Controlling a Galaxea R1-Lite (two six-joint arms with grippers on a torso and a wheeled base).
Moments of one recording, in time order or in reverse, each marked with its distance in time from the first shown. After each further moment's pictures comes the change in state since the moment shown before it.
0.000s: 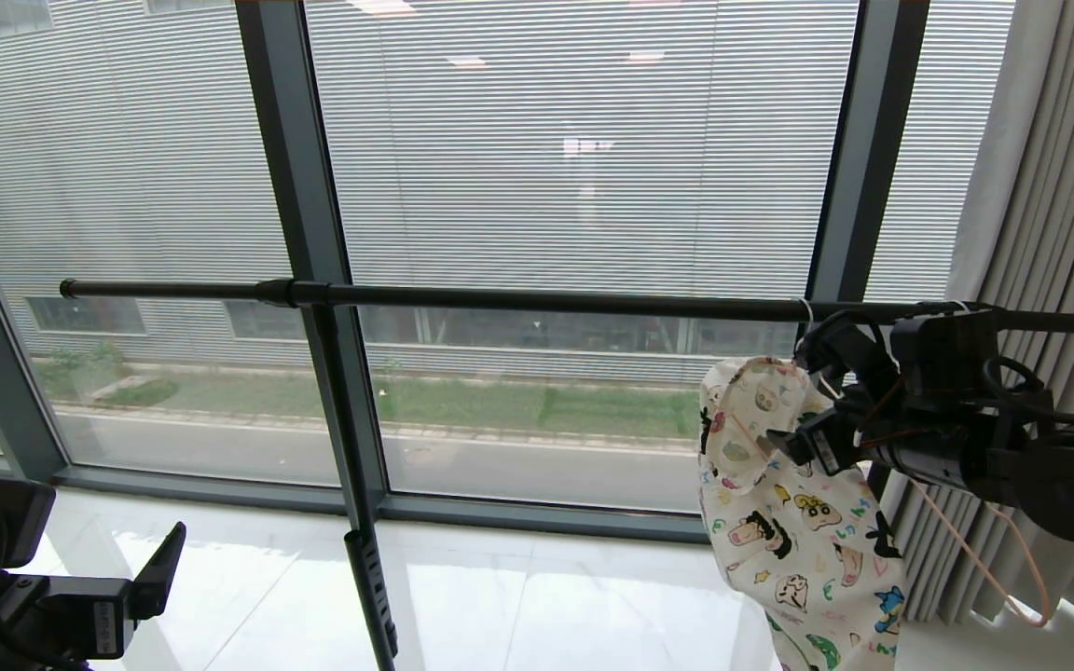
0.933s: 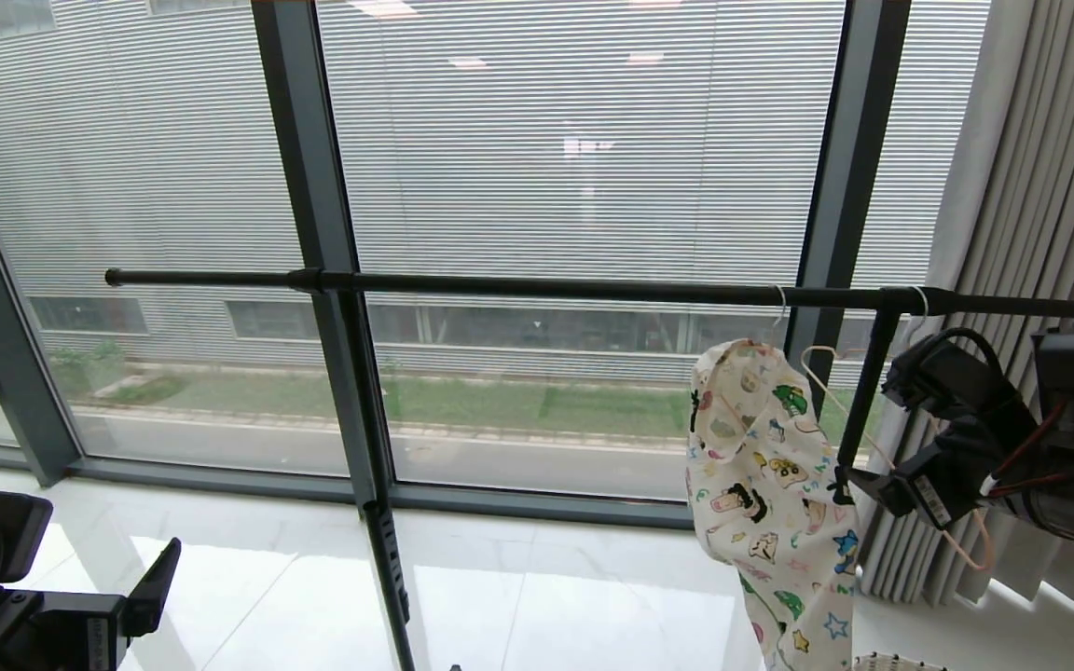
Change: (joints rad) left arm 0.000 -0.048 0.000 0.082 0.001 -0.002; right arm -0.010 -0.304 0.163 0.181 -0.040 -0.102
